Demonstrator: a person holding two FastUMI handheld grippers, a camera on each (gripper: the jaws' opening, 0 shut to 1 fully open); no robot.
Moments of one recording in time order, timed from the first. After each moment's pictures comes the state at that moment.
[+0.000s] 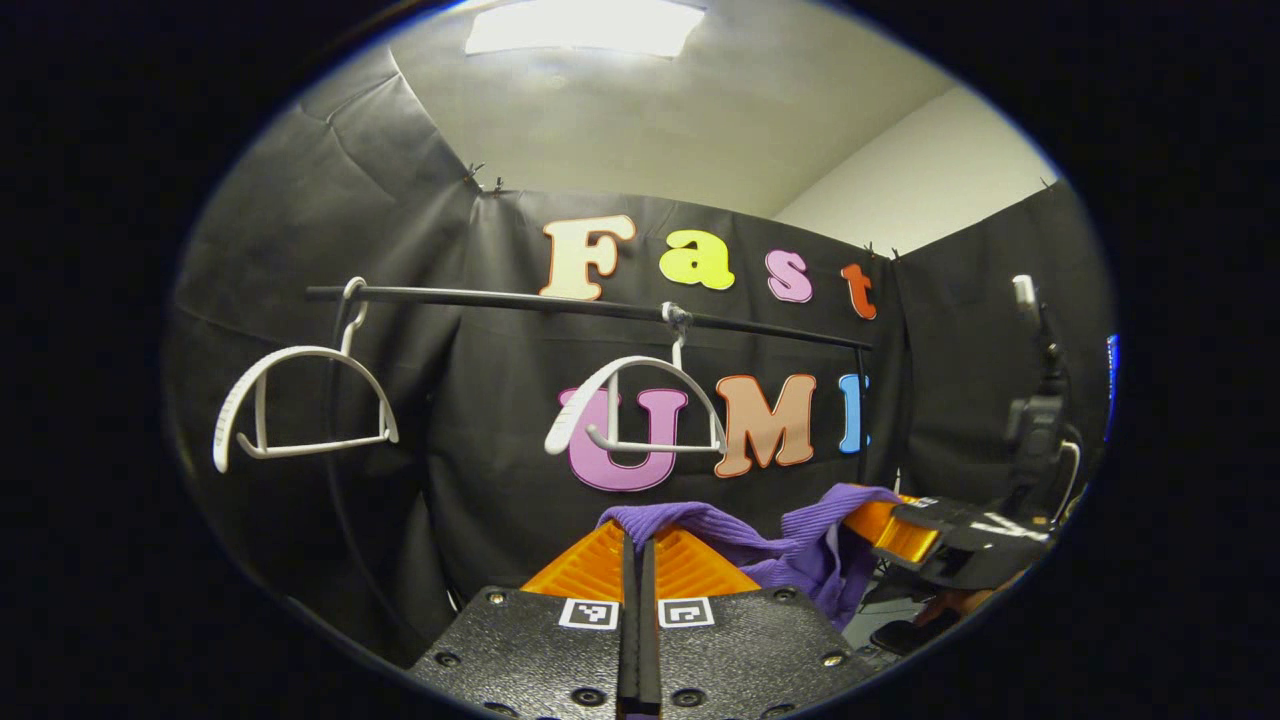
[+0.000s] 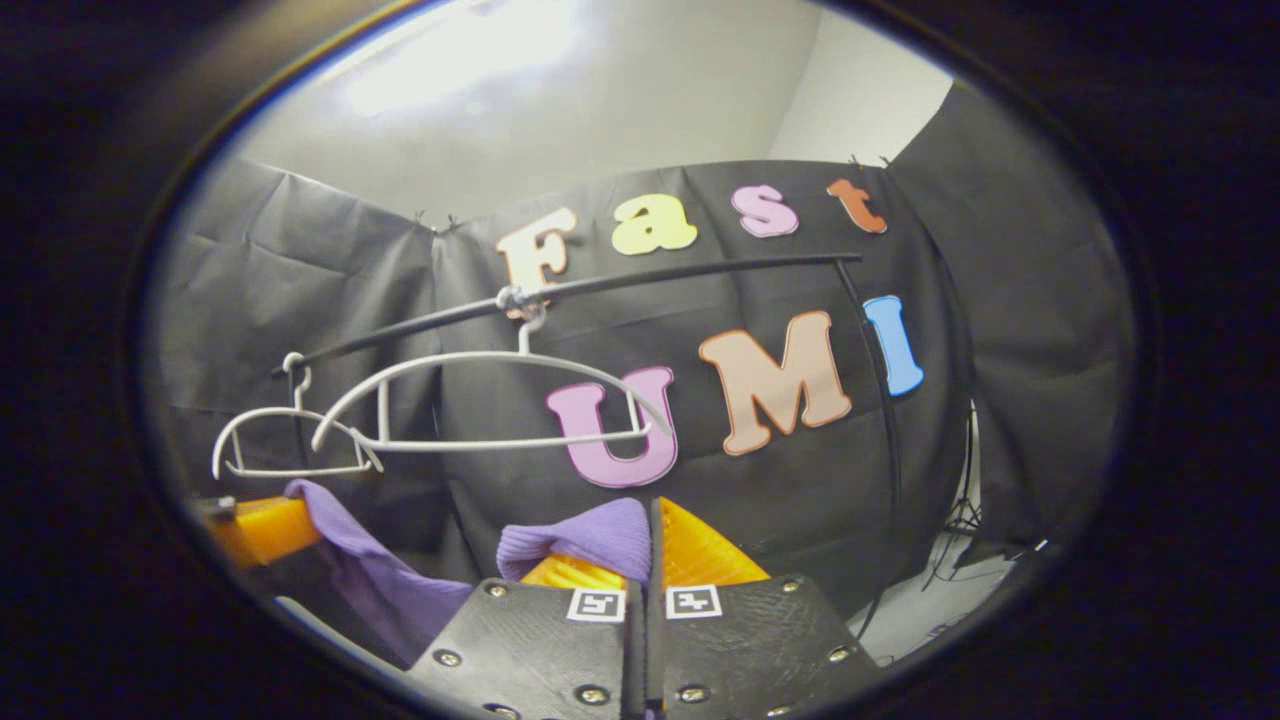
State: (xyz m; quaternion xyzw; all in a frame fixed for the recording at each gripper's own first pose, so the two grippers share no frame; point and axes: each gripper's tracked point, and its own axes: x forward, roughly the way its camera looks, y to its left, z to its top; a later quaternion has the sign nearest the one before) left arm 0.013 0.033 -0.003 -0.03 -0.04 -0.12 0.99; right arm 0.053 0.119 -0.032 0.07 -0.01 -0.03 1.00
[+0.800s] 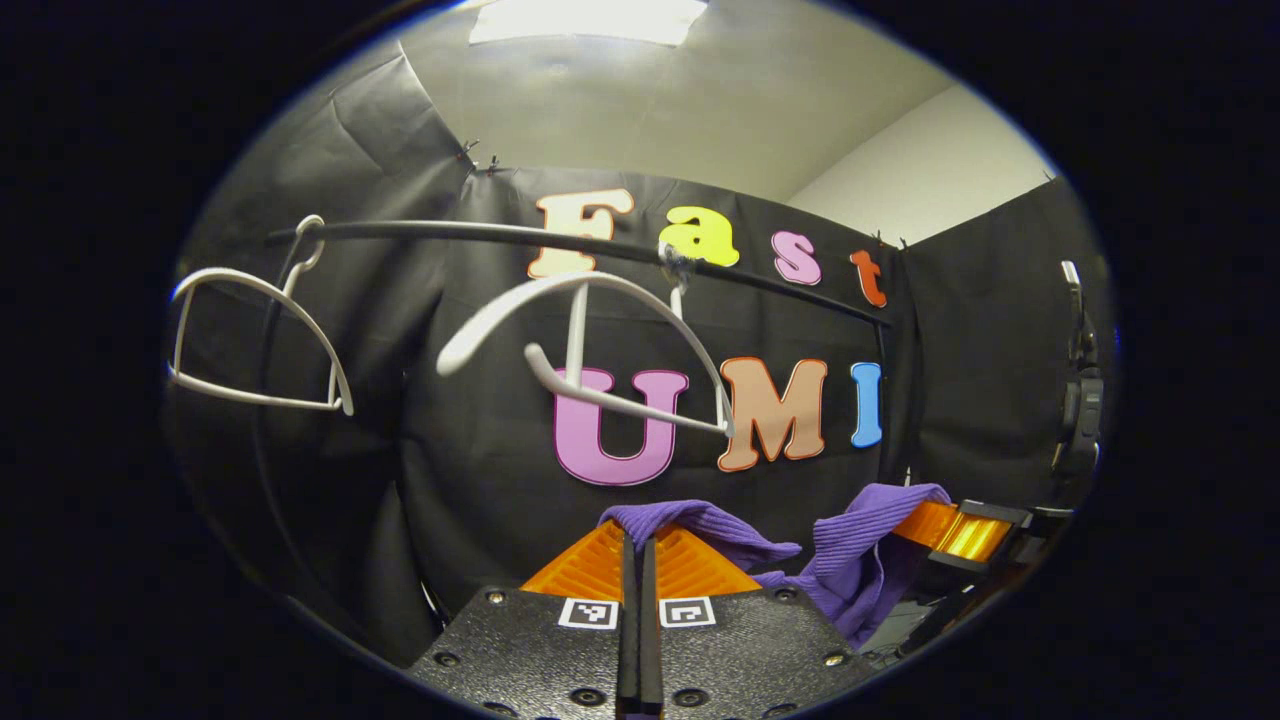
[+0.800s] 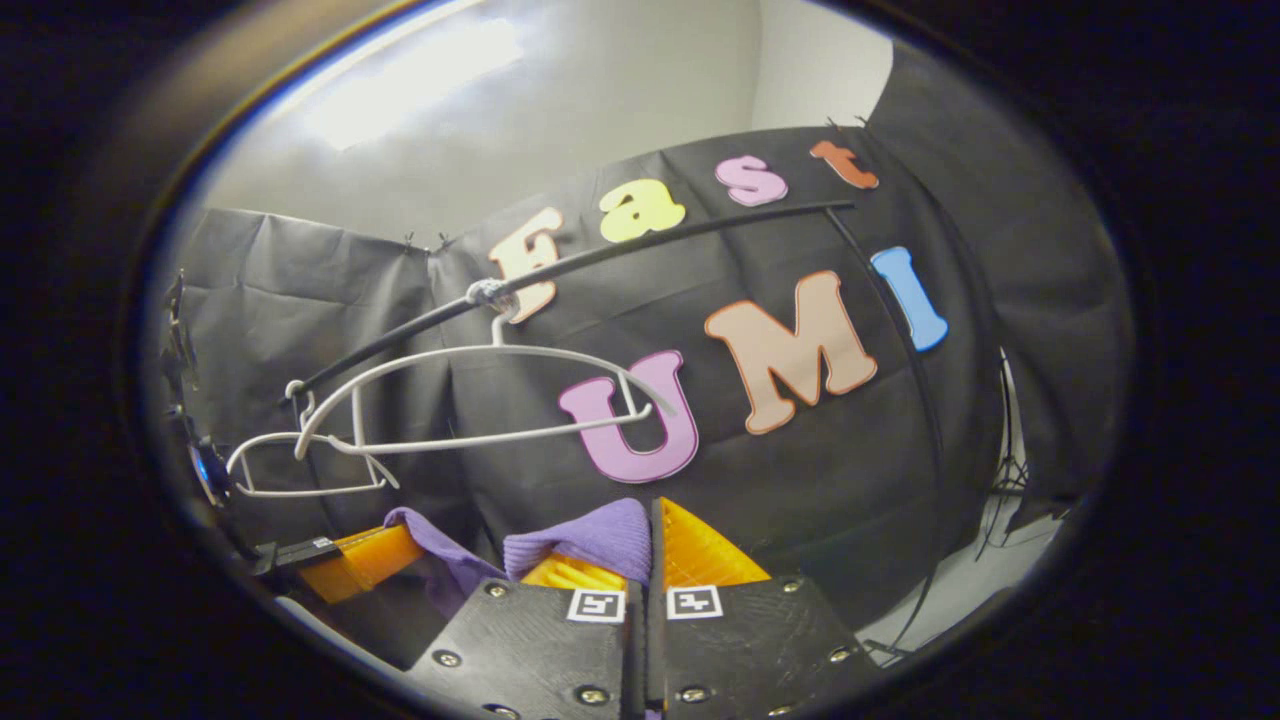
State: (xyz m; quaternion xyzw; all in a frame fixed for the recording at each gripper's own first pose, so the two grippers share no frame) left arm 0.085 0.005 -0.058 -0.04 -0.03 -0.12 0.99; right arm 0.095 0.102 -0.097 0.16 0.03 0.00 0.99
